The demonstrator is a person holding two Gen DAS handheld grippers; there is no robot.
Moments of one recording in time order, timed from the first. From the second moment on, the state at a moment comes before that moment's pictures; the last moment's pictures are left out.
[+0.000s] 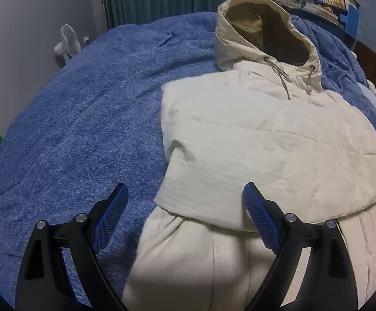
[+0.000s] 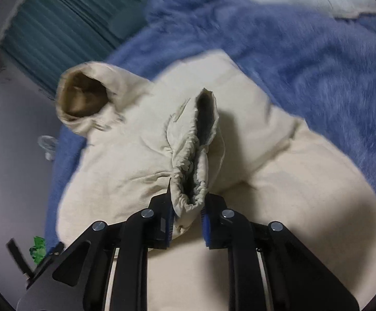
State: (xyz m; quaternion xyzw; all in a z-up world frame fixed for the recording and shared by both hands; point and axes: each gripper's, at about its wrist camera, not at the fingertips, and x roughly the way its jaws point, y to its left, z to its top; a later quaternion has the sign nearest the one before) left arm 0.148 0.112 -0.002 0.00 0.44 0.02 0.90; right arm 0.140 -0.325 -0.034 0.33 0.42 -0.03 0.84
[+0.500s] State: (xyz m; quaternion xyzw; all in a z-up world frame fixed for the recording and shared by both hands) left arm 0.153 0.074 -0.005 0.06 0.42 -0.03 0.91; right arm 0.164 -0.292 0.008 0.13 0.41 -0.05 0.90
